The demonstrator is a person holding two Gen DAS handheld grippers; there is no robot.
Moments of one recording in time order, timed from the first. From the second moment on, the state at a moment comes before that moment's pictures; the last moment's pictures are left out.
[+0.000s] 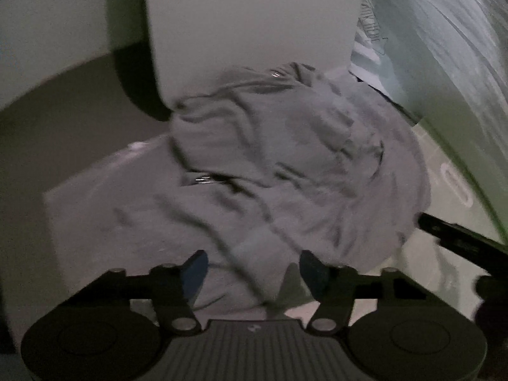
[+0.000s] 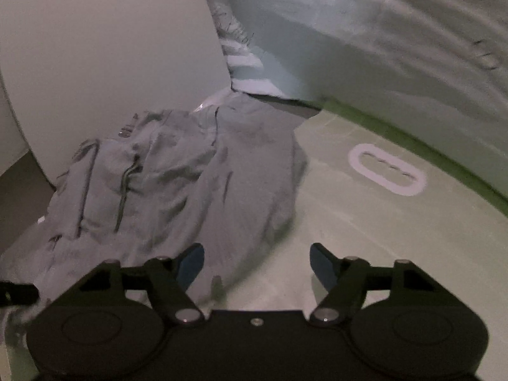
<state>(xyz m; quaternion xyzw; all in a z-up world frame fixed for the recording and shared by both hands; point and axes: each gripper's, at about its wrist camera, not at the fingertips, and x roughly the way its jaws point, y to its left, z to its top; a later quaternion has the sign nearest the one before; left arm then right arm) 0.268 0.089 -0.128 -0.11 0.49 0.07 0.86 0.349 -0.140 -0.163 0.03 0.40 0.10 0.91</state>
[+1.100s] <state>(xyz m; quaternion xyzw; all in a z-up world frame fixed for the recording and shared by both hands) 0.148 0.054 -0.118 -0.05 0.49 -0.01 0.87 0.056 -0.243 -0.091 0.02 0.31 -0.05 0.95</state>
